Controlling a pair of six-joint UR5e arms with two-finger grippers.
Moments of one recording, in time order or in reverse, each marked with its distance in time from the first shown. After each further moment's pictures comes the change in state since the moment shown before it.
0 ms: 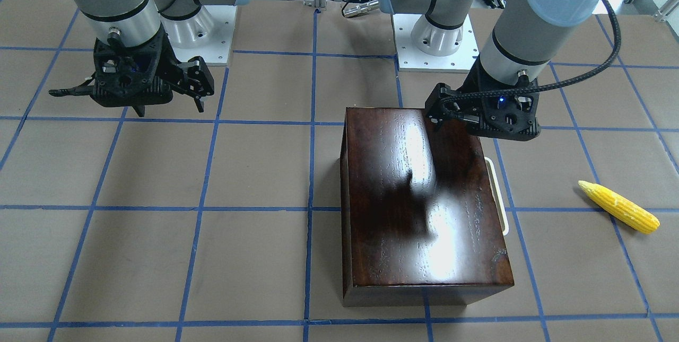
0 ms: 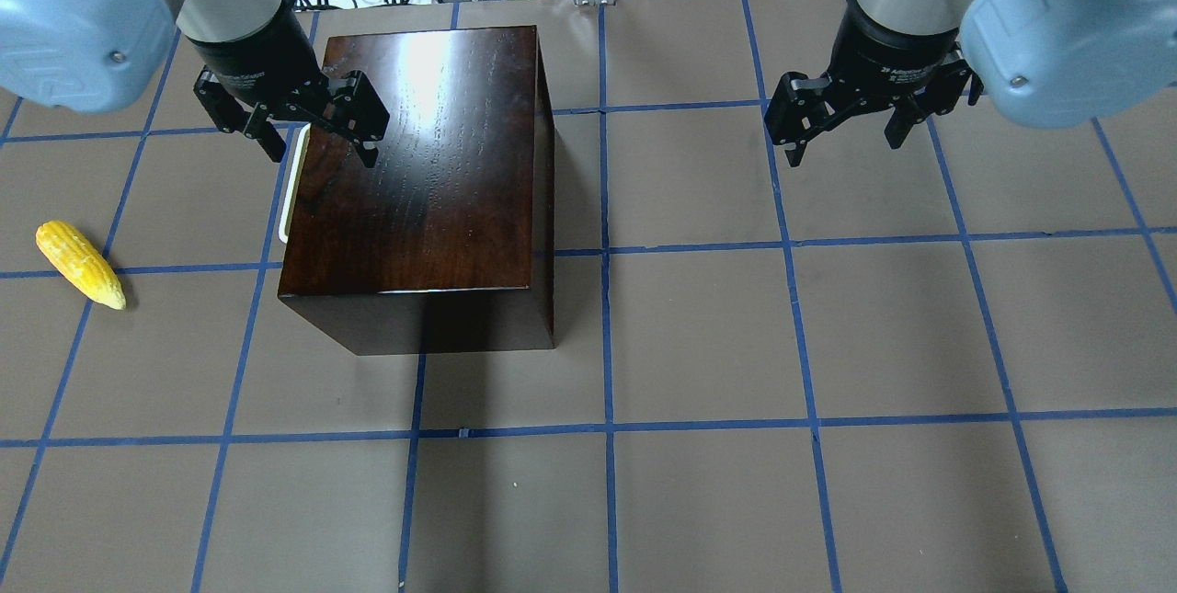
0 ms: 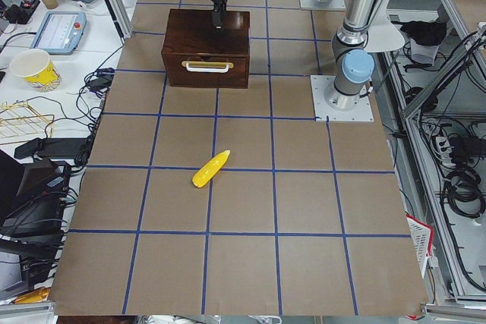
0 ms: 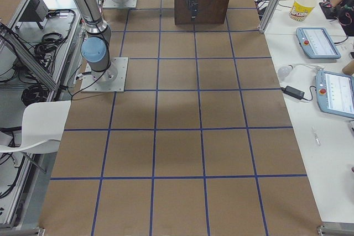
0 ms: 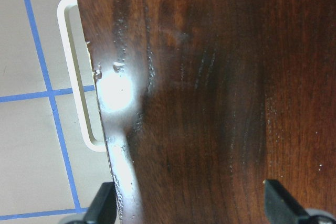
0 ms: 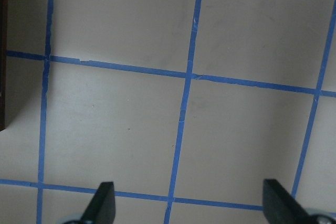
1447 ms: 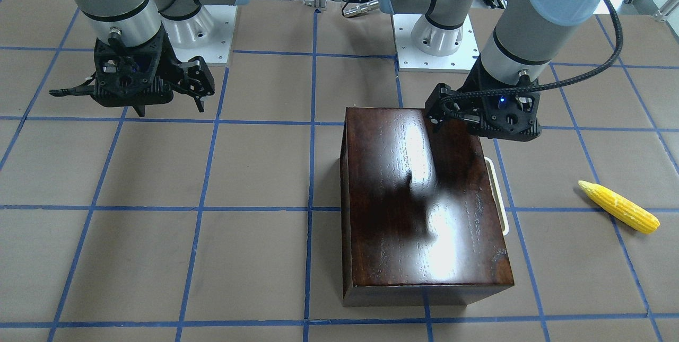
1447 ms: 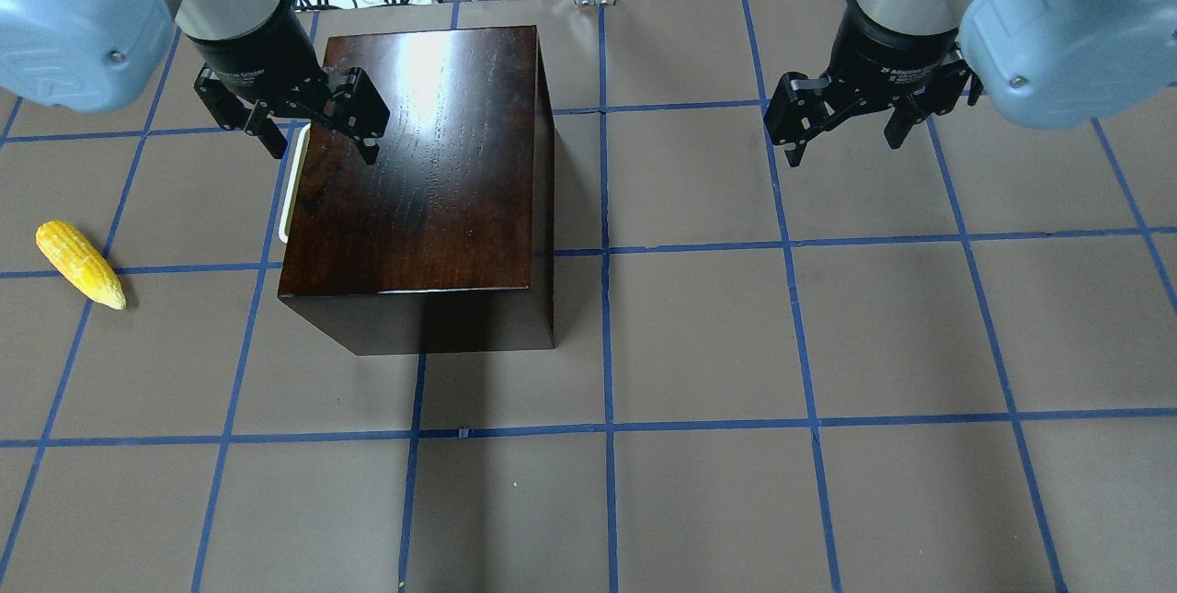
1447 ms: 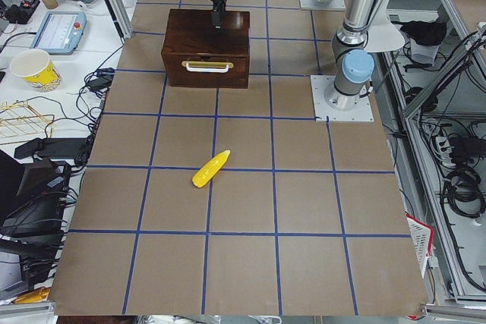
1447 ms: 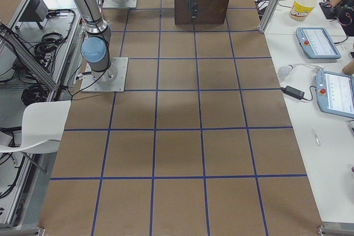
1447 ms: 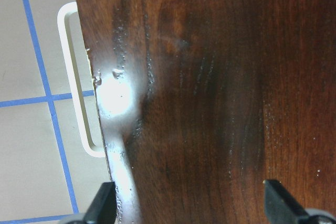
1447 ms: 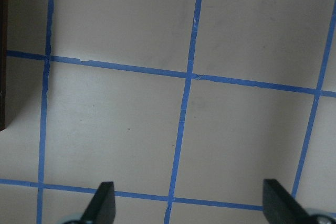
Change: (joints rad) left arm 0.003 -0.001 0.002 0.006 -0.006 0.009; right arm 0.001 0.000 0.000 0.000 0.000 0.000
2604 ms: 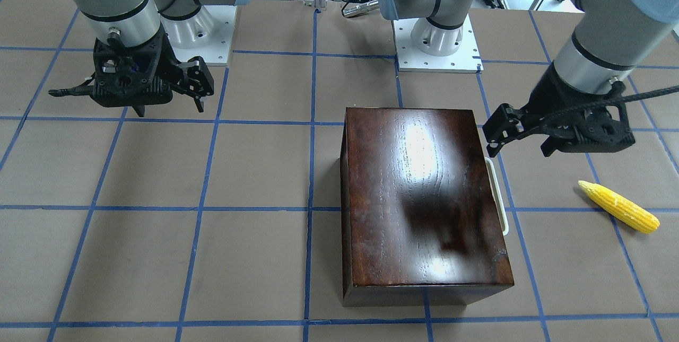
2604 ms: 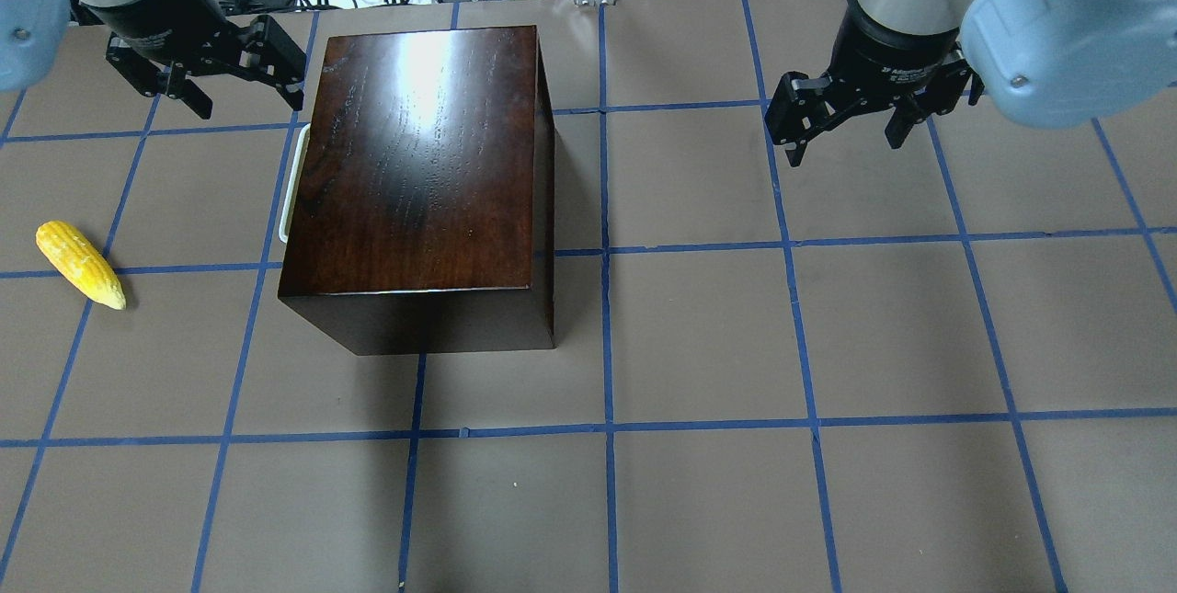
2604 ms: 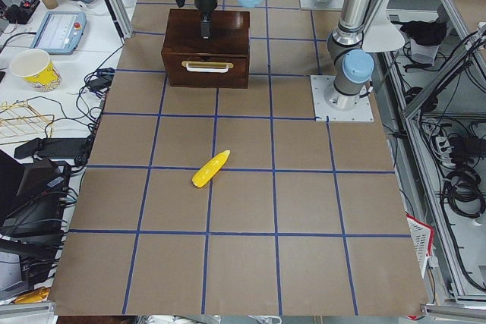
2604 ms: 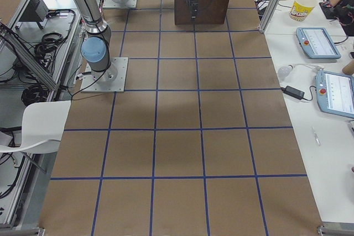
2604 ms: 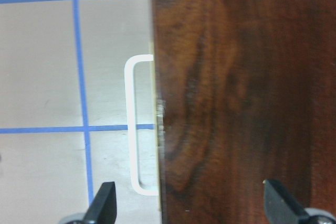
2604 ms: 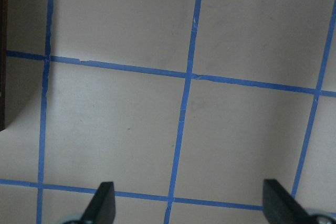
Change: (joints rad) left arm 0.175 -0.009 0.016 0.112 -0.061 -0.005; right arm -0.001 0.000 0.000 0.000 0.000 0.000
